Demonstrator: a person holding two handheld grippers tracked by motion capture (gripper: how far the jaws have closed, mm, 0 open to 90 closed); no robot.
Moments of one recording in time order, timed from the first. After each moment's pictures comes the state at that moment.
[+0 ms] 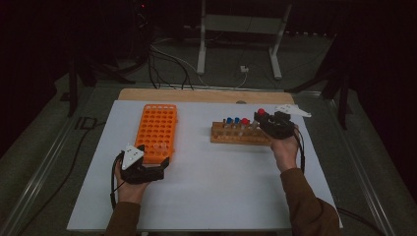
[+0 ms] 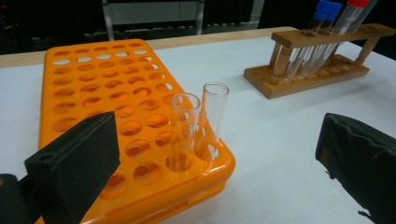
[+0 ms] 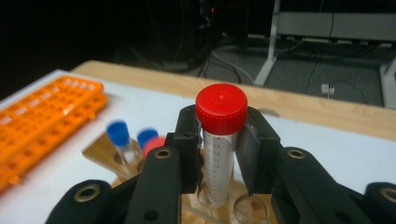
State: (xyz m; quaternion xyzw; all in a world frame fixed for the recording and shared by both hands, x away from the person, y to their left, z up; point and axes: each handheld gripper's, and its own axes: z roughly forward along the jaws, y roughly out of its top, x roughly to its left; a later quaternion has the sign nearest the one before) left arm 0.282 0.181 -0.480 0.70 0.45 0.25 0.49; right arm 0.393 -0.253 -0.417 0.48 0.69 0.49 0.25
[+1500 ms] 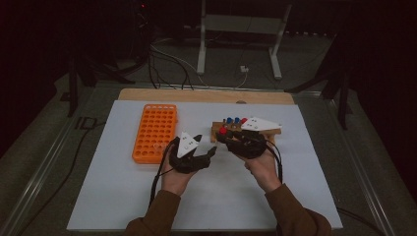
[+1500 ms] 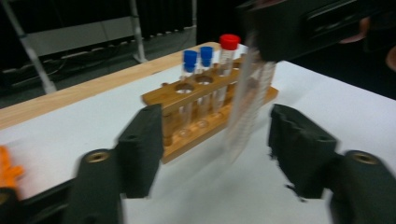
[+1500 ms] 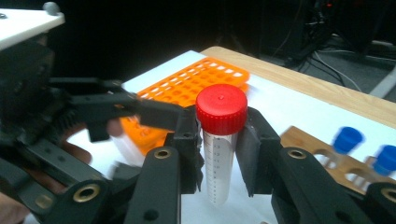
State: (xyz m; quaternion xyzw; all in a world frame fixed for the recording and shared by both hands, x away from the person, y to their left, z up) left arm 0.304 0.049 -0.439 0.76 0.33 0.22 0.51; right arm 0.329 -0.160 -0.396 0.33 0.77 0.53 0.13
